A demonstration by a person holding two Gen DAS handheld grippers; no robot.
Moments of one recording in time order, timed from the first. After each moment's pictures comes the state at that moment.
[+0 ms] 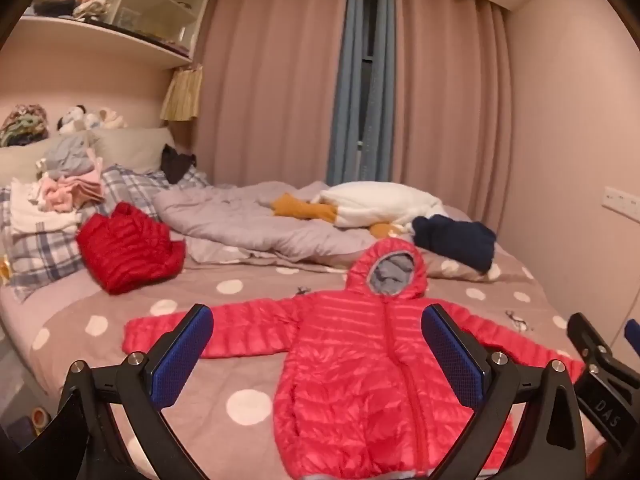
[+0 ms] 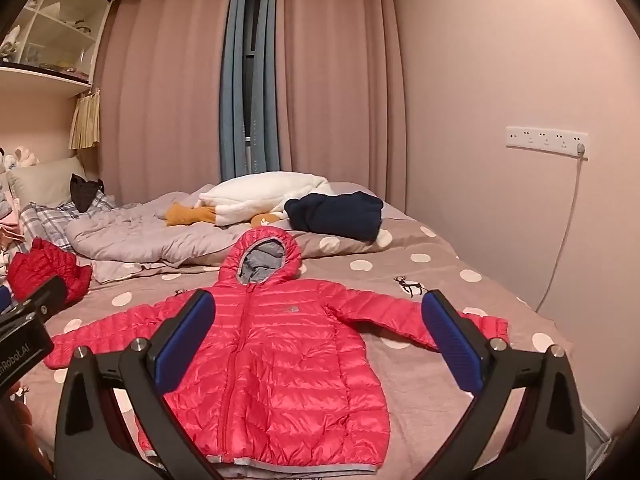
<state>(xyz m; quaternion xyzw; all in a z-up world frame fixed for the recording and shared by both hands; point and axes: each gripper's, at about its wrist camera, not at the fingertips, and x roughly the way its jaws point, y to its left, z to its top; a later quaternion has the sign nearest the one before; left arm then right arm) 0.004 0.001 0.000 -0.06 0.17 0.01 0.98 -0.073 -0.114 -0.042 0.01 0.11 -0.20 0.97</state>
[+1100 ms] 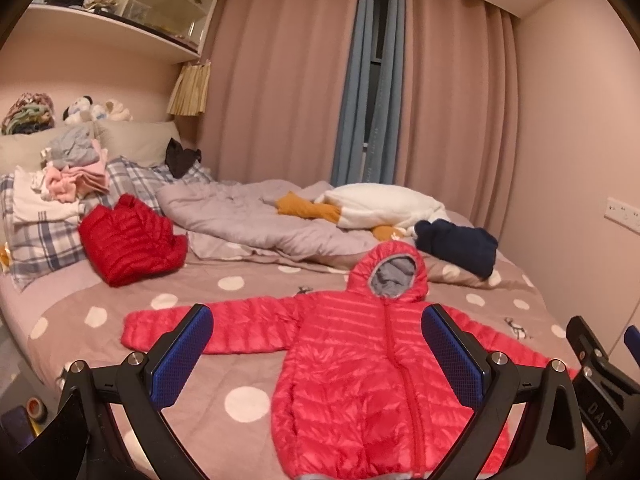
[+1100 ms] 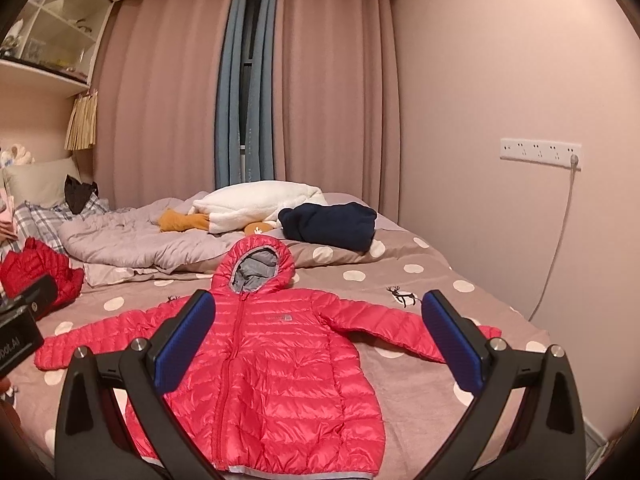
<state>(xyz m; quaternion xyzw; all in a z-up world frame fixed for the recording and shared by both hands) 0.005 0.003 0.000 -0.07 0.17 0.01 0.98 -0.067 -0.106 -0.040 0.00 0.09 -0.21 0.97</state>
